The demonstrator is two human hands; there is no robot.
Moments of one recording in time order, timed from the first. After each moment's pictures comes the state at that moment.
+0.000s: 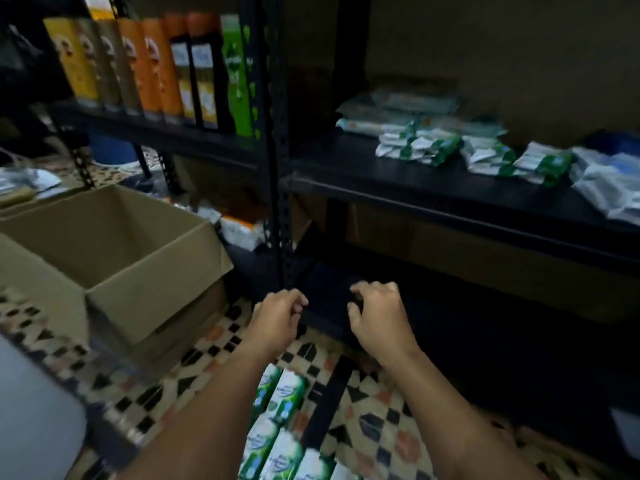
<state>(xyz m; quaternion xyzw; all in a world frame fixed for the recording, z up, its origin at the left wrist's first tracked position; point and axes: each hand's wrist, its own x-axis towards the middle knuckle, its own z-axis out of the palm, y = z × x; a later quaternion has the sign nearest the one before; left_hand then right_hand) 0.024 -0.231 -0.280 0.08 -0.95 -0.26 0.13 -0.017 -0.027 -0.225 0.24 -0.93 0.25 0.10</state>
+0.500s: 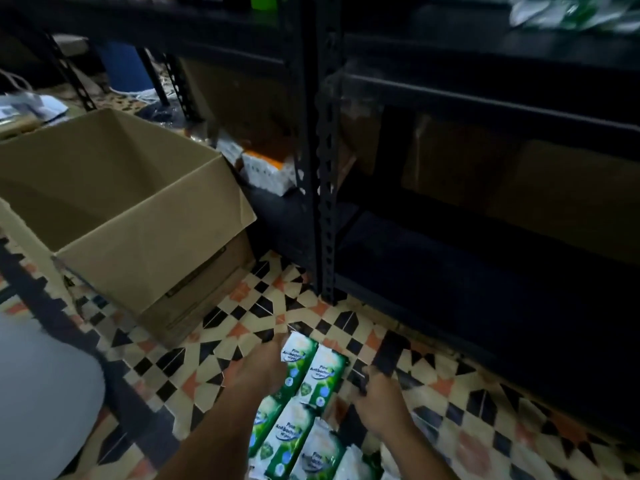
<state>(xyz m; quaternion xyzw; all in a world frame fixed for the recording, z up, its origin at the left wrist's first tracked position) 0.046 -0.310 -0.457 0.27 -0.91 -0.25 -0.21 -0.007 -0.086 -0.457 0.09 -0.91 0.25 -0.32</state>
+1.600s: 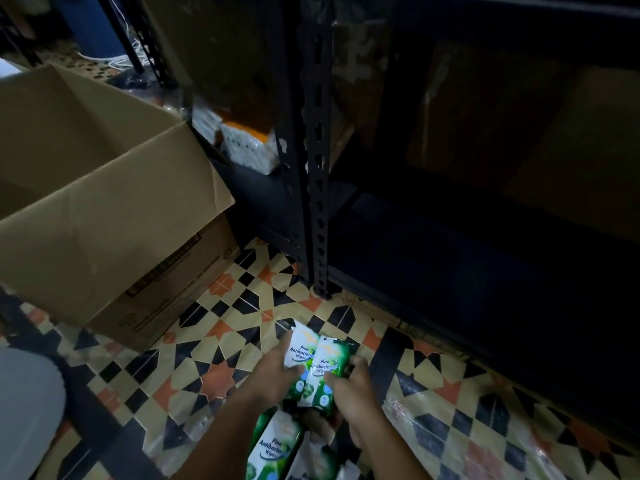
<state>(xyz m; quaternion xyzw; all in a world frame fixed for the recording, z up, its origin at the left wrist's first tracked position) 0.026 -0.298 -0.525 0.25 -0.79 -0.54 -0.17 -0.023 -0.132 -0.524 -0.12 -0.75 0.53 -0.37</state>
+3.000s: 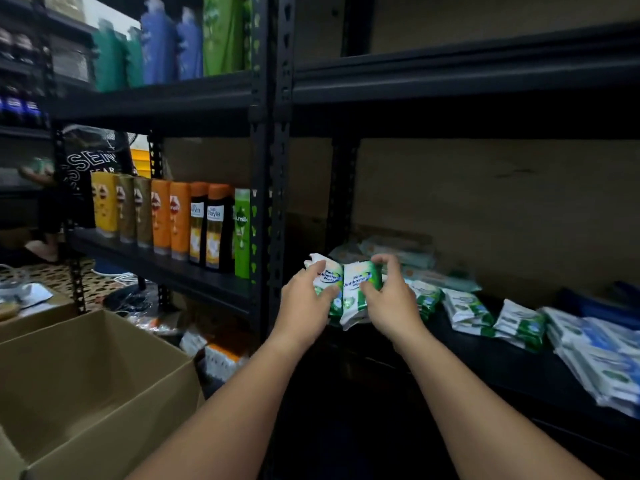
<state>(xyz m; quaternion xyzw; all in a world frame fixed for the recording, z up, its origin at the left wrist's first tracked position) -0.078 -0.197 -0.011 0.07 -0.84 -0.44 0.32 -0.127 -0.057 0.004 0.18 -0.83 0.51 0.14</state>
